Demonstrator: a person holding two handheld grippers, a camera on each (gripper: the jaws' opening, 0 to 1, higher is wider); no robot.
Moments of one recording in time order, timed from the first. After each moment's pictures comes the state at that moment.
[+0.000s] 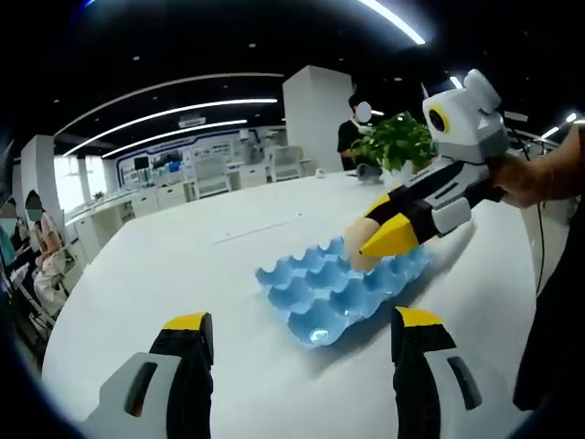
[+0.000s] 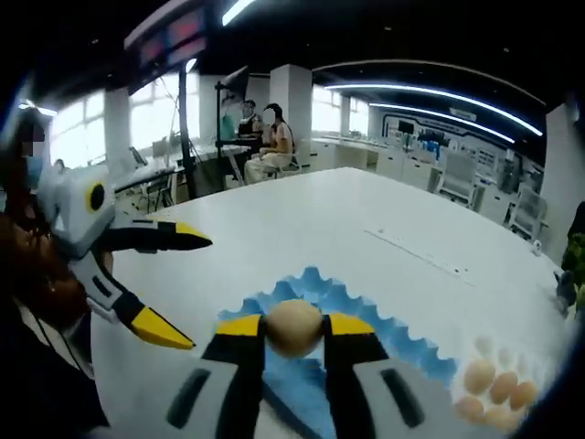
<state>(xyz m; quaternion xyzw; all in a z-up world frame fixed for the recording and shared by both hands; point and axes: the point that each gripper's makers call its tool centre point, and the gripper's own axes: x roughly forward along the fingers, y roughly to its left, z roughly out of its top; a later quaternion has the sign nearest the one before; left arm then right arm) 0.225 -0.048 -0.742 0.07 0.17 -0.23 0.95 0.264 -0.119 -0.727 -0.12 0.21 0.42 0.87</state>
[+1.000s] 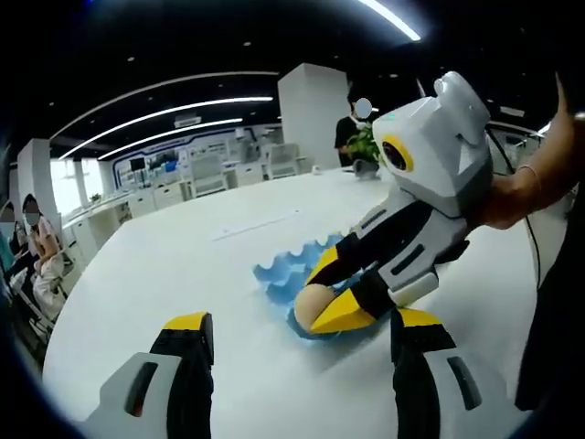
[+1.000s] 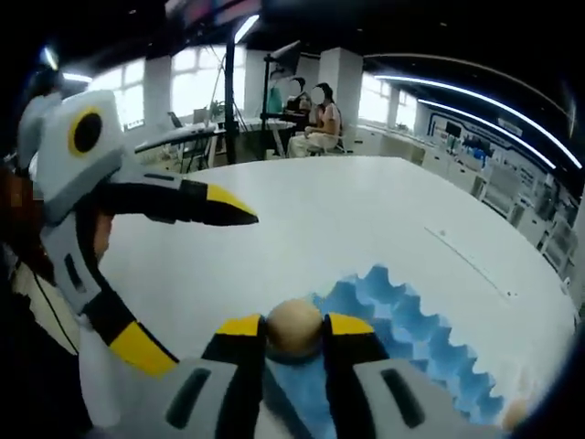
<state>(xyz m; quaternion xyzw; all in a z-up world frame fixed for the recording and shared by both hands) 0.227 -0.048 -0.749 0.08 0.18 -0.24 0.95 0.254 -0.065 -0.777 -0.19 0.23 0.49 0.82</state>
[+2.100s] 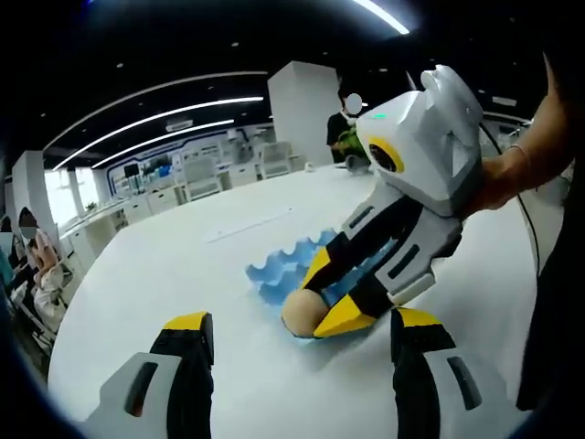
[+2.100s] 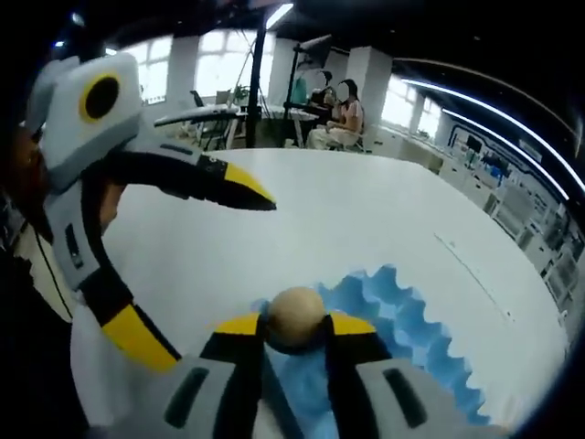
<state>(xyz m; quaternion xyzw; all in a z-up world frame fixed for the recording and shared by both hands) 0.225 -0.051 -0.751 0.11 0.18 -0.25 0.95 0.248 -0.065 -0.782 -0.23 0.23 0.52 0.79</state>
